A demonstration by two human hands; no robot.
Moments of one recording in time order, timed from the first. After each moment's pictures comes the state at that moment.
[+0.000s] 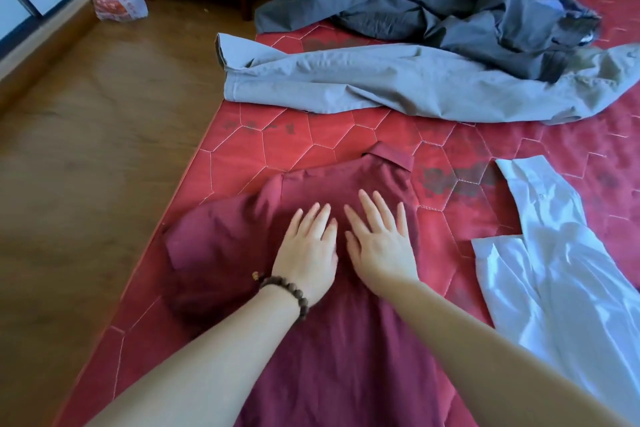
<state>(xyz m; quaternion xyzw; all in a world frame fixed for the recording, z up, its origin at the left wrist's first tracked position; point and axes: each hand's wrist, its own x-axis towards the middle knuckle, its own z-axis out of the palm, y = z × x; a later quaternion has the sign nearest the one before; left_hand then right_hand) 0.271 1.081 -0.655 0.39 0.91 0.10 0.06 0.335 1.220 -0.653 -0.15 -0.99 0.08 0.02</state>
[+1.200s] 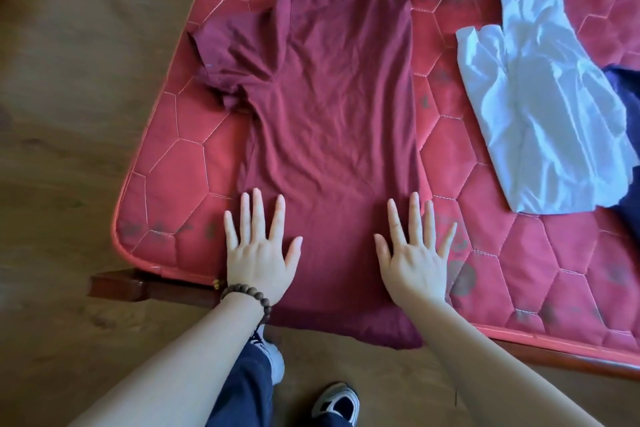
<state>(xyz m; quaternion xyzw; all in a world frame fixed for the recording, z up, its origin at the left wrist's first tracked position) 0.576 0.844 -0.663 0.26 0.96 0.03 0.09 0.700 1.049 -0.665 -0.31 -0.95 0.06 -0.06</state>
